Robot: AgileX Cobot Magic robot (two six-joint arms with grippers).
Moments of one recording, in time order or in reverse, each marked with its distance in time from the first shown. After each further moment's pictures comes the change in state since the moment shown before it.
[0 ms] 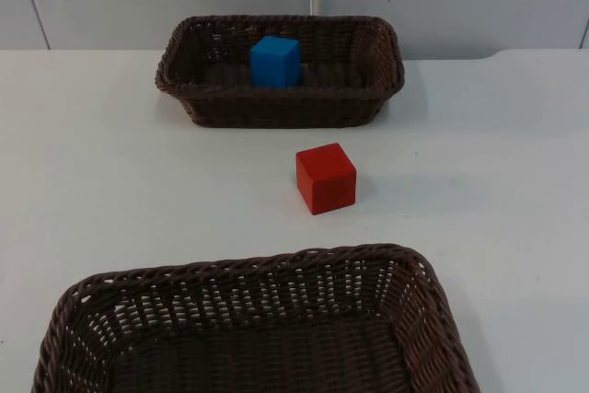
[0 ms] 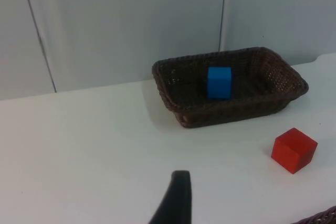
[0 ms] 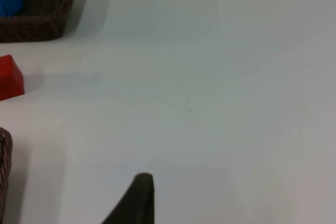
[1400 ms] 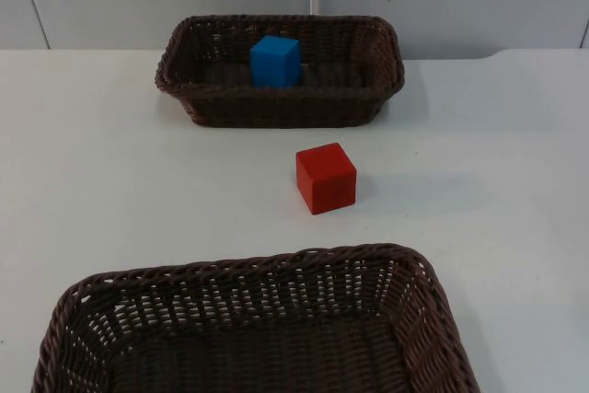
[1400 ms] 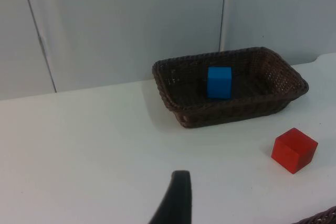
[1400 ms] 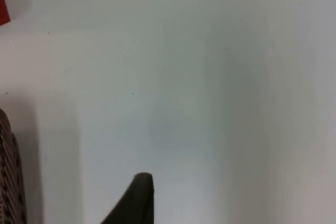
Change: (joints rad) right arm 0.000 0.999 -0.325 0.093 -0.117 -0.019; left arm 0.000 0.000 0.000 0.000 0.000 0.000
